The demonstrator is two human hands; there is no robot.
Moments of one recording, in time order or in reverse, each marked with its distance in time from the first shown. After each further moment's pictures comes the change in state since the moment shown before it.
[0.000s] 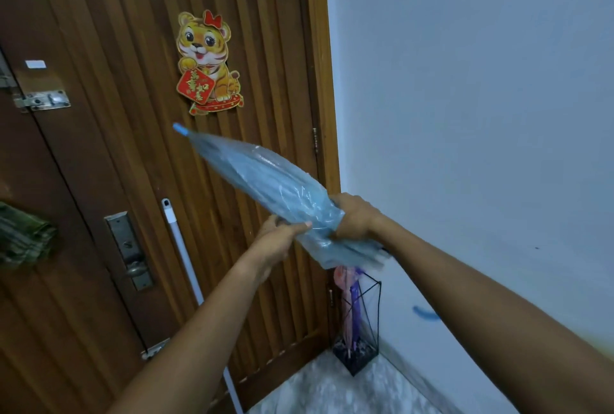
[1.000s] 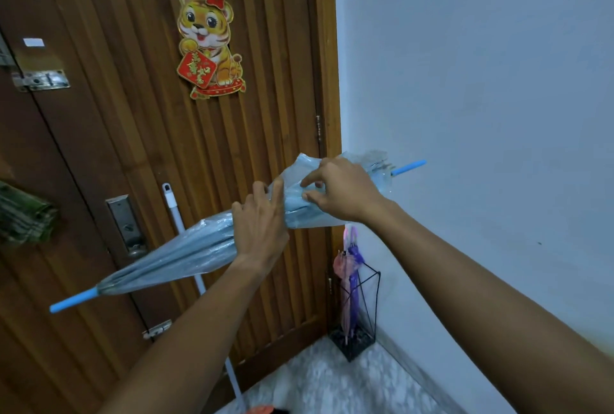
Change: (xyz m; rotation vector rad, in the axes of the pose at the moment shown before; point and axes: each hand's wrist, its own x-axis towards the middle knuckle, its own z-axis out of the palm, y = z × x) left_hand 0.010 -0.021 -0.008 1.415 0.628 0.576; right_hand -0.012 -0.035 -0.017 -0.234 0.358 -0.271
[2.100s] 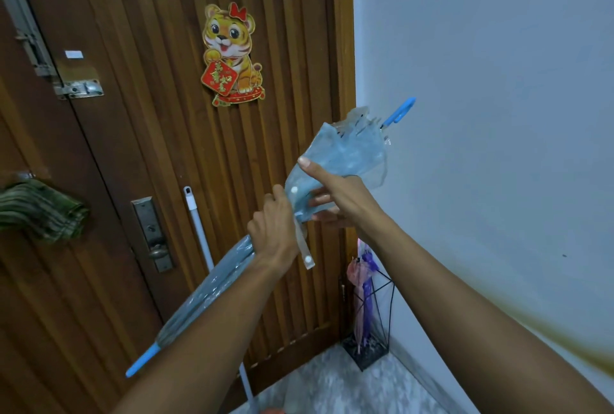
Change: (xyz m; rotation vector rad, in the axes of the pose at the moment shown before) left_hand 0.005 0.009 -0.031 -0.256 -0.119 -0.301; right_hand -0.007 -0.045 -0.010 1.206 -0.063 0.642
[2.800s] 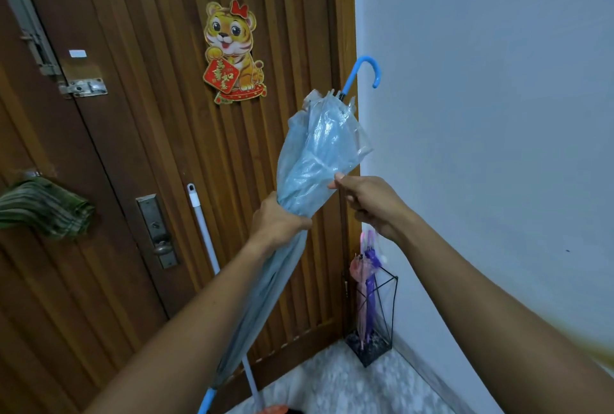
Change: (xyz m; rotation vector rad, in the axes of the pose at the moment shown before) left_hand 0.011 -0.022 -0.007 -0.653 -0.356 -0.202; right_hand 0.024 0.034 -0.044 0.020 -0.058 -0.030
